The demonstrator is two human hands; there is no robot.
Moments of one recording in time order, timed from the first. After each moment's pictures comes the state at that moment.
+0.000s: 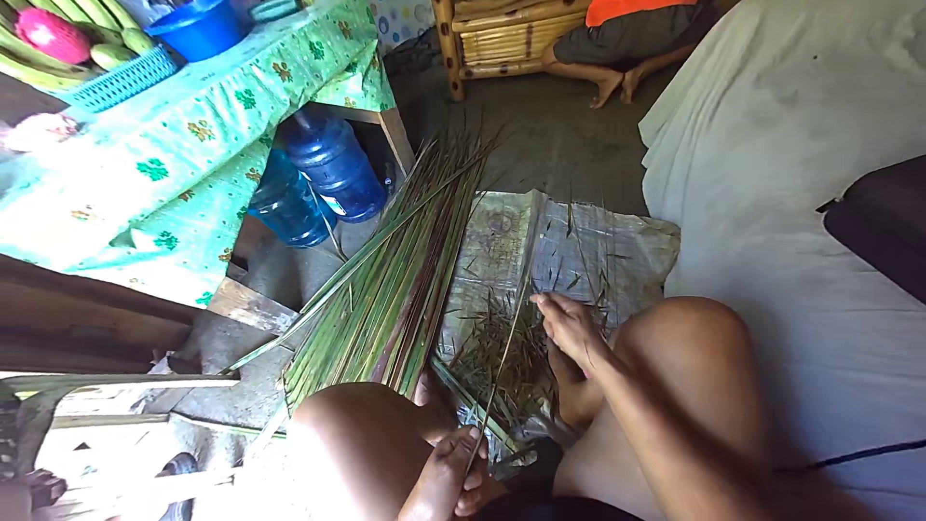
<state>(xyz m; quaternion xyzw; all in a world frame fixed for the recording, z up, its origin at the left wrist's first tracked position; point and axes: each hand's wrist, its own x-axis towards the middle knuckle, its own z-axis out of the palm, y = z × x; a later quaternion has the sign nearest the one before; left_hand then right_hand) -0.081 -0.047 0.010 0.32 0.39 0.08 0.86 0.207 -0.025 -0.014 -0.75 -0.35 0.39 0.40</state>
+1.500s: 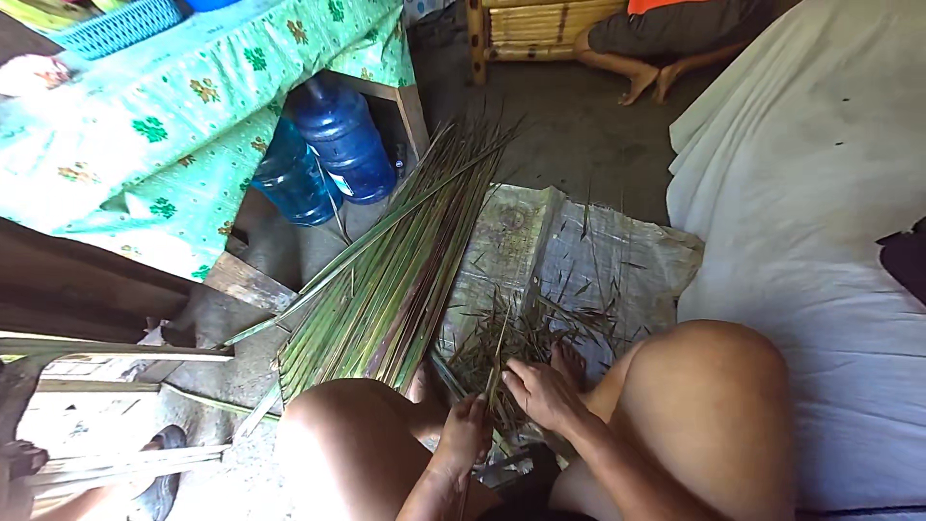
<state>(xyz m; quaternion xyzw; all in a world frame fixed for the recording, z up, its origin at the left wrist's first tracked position) -0.027 -0.019 -0.023 0.34 0.53 0.11 0.77 0.149 -0.042 -0.038 -0.70 -0.59 0.39 0.11</state>
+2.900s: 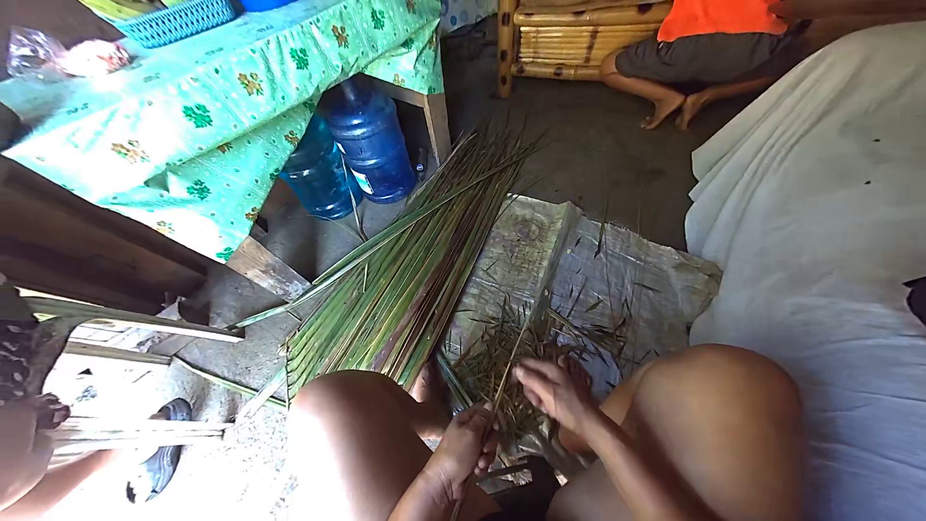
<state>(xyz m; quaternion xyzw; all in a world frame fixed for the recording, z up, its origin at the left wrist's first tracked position) -0.044 -0.021 -0.020 0.31 0.47 0.10 0.82 0.161 -0.039 -0.029 -0.64 -0.44 0.55 0.30</state>
